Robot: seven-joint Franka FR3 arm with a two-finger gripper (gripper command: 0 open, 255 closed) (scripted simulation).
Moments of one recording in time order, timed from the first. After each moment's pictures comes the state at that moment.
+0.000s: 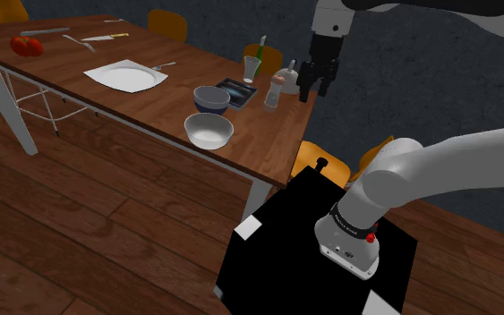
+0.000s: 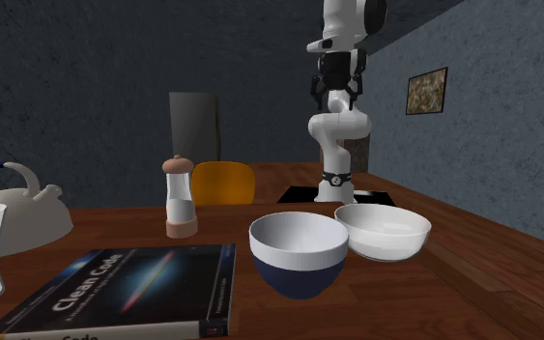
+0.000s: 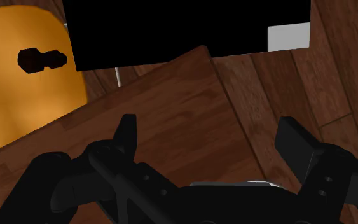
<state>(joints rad) -0.01 -0.74 -0.01 -2.42 -0.02 1.51 0.11</state>
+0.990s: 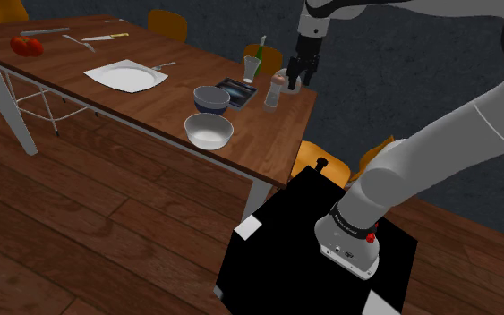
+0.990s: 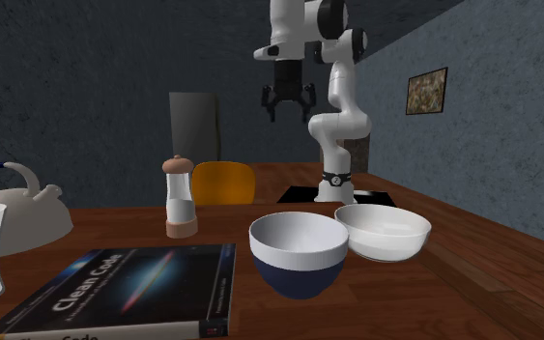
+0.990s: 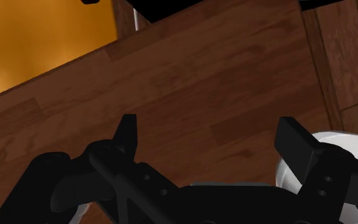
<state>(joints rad) -0.07 -0.36 -0.21 -2.23 -0.12 1.74 -0.17</state>
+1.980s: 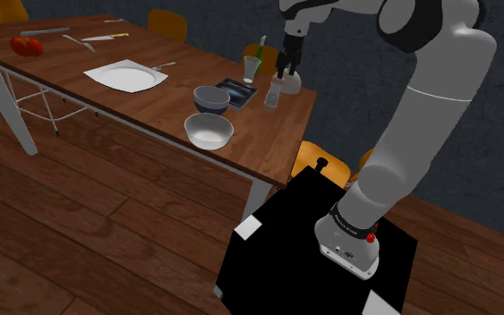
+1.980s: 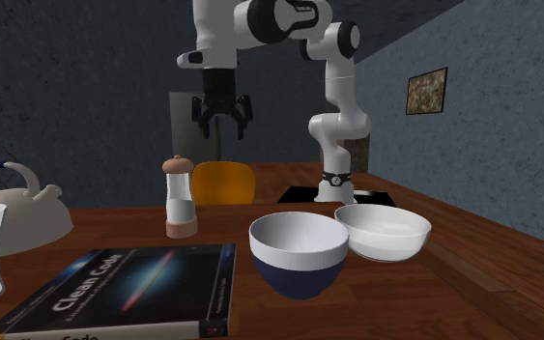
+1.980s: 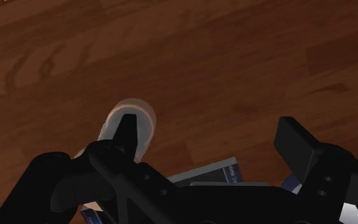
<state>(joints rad) -0.15 0.20 -0.34 -1.72 0.01 1.82 -0.50</state>
